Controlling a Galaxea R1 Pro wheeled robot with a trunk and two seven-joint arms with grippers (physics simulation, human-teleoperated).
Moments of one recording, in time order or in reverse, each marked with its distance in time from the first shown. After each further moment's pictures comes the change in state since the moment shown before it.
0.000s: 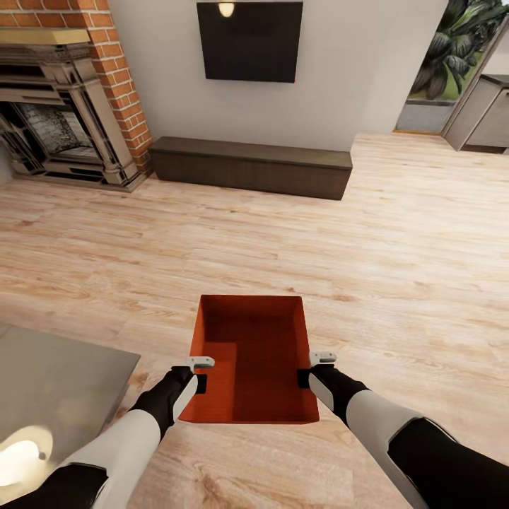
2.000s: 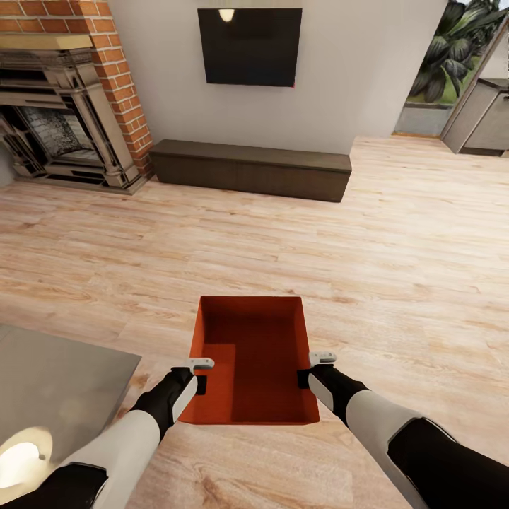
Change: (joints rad) left arm 0.000 0.002 -0.008 0.011 0.019 -0.007 0.003; right arm 0.000 0.001 0.007 -0.001 0.000 0.008 -0.005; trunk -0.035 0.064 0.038
